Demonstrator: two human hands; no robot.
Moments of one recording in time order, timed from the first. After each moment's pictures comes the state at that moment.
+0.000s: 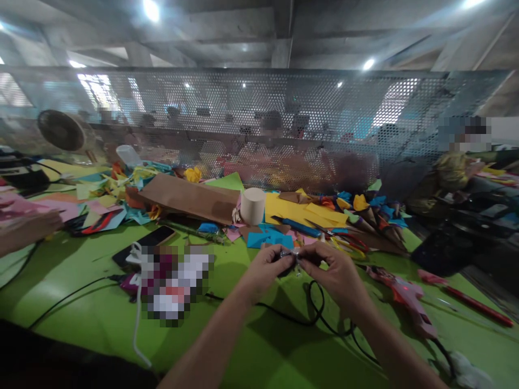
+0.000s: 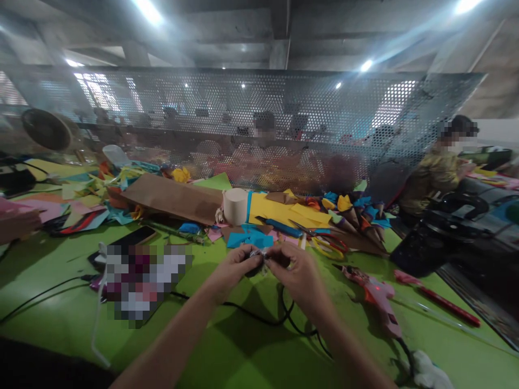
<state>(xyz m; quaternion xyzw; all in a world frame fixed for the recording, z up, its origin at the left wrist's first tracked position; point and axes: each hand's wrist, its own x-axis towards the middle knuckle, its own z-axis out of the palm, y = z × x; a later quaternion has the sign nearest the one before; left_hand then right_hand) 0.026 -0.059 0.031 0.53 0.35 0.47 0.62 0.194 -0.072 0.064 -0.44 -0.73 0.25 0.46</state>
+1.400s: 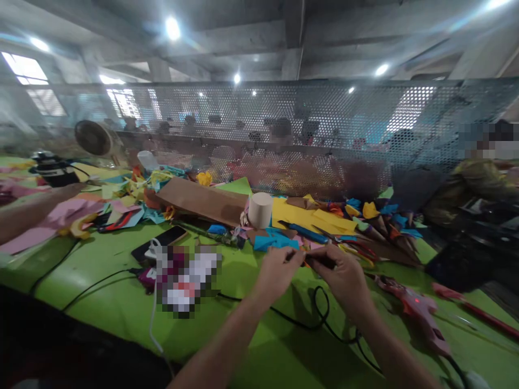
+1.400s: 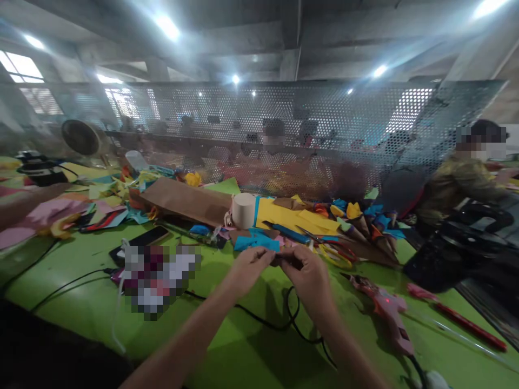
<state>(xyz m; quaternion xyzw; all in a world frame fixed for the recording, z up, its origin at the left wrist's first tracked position) 0.042 -0.058 0.037 0.63 0.45 0.49 0.41 0.200 -0.065 0.050 -0.47 -0.70 0.23 0.49</state>
